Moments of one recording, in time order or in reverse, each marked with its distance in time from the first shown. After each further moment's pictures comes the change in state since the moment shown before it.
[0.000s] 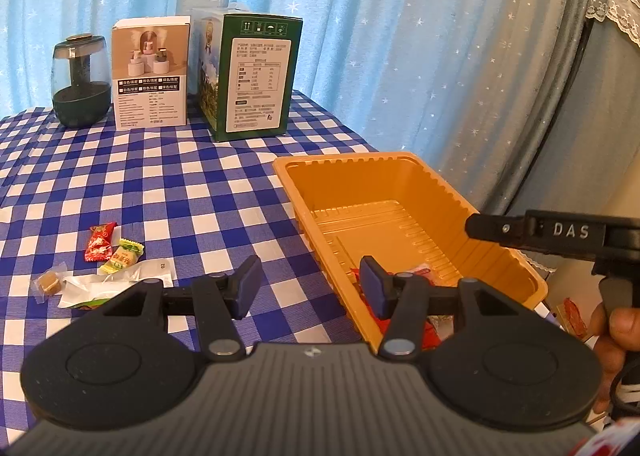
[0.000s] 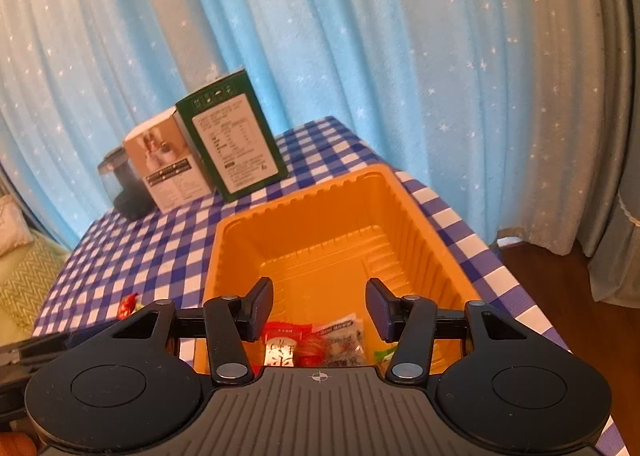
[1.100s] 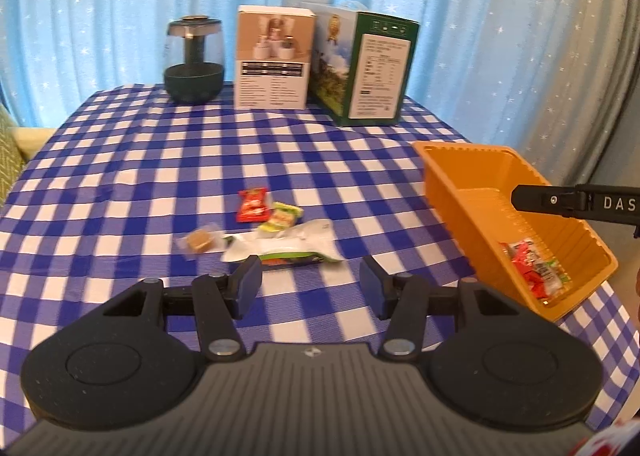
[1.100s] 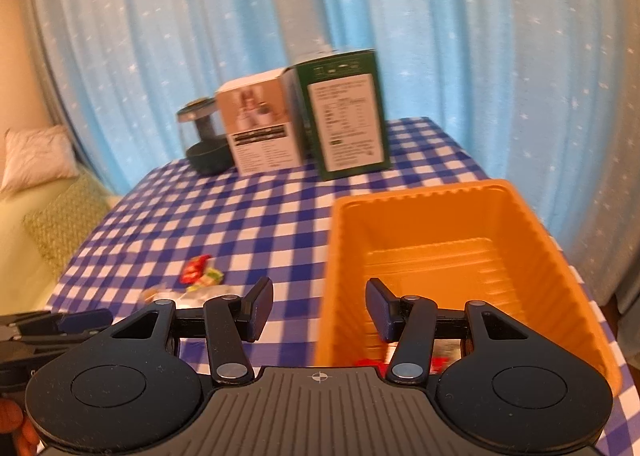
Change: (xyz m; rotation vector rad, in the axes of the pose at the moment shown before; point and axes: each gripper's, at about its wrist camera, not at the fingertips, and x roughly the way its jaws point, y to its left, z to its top) left arm -0.056 0.097 -0.030 -0.063 0.008 0.195; right arm 0.021 0.100 -0.020 -0.238 0.042 0.140
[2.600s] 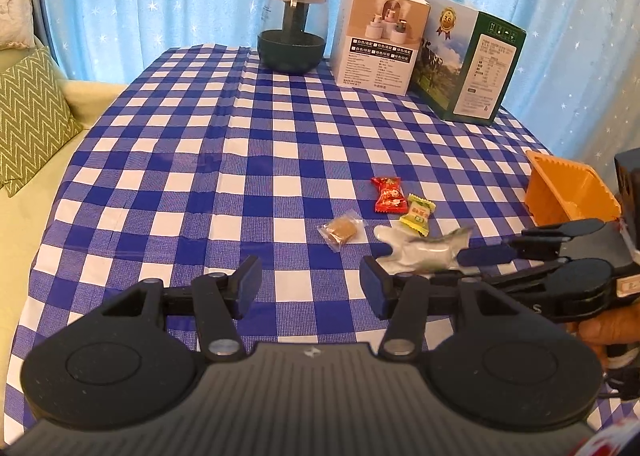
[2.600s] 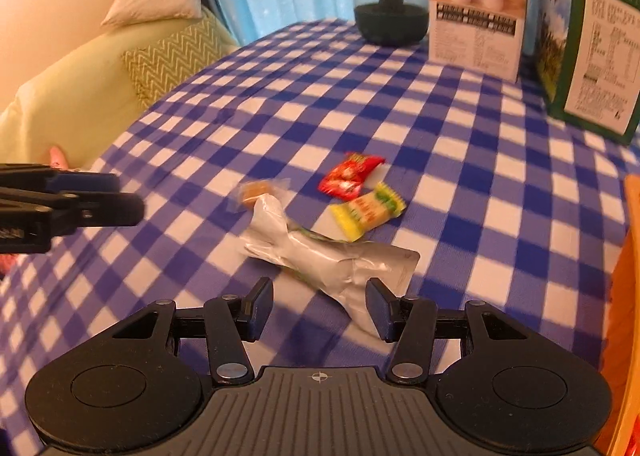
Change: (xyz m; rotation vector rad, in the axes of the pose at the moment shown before) left arm 0.015 0.107 0.006 -0.122 0.080 0.104; right arm 0.164 0.105 -0.026 -0.336 0.368 0.331
